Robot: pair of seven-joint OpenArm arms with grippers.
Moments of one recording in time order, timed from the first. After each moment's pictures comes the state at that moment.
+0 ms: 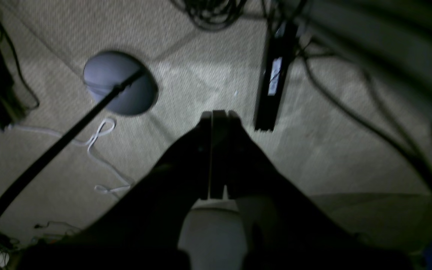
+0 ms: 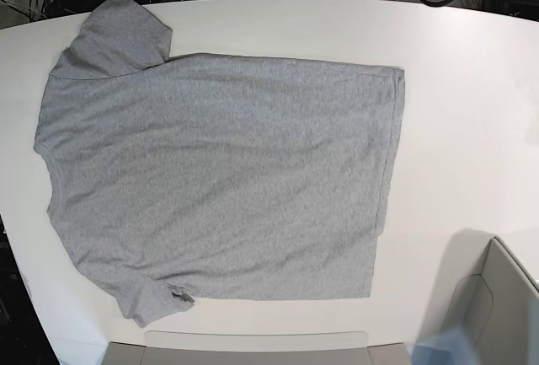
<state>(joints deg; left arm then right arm) 5.2 1.1 -5.1 1.4 0.1 3.6 -2.2 -1.9 3.8 -6.4 4.7 2.1 4.9 -2.4</state>
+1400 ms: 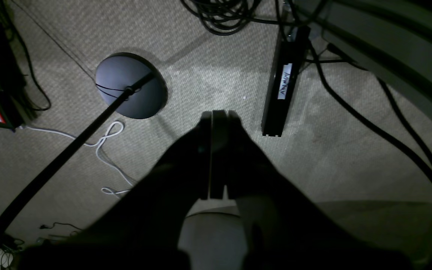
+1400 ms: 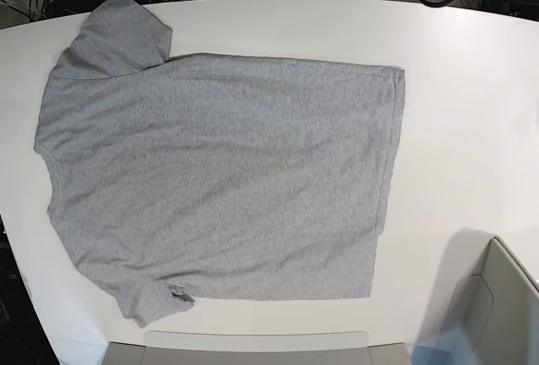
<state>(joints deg) 5.1 -0.5 -5.2 1.4 0.0 3.7 -2.4 0.7 5.0 -8.1 4.7 2.1 5.1 -2.8</state>
